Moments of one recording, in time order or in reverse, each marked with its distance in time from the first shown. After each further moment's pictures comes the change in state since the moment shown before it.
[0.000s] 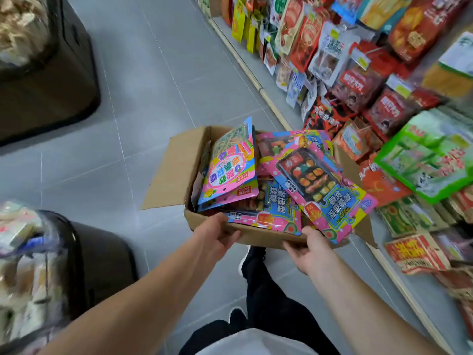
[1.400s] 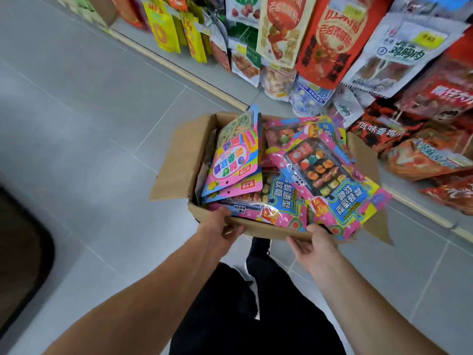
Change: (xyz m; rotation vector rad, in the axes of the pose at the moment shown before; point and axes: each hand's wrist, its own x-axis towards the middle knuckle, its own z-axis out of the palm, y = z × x) left_hand 0.319 0.671 0.289 0.524 -0.005 -0.091; right_hand 0.241 -0.155 0.650 0.462 0.250 0.121
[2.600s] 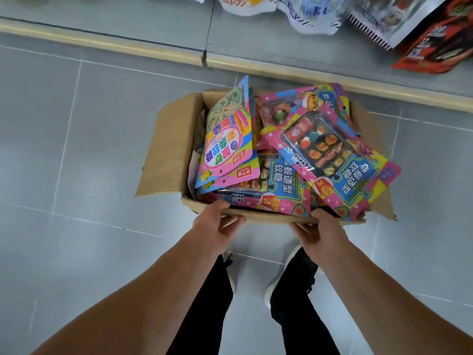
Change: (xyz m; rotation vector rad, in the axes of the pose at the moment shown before) left_hand 0.447 0.139 0.099 0.273 -0.030 -0.083; right_hand 0.413 0.068 0.186 0.347 0.140 -0.002
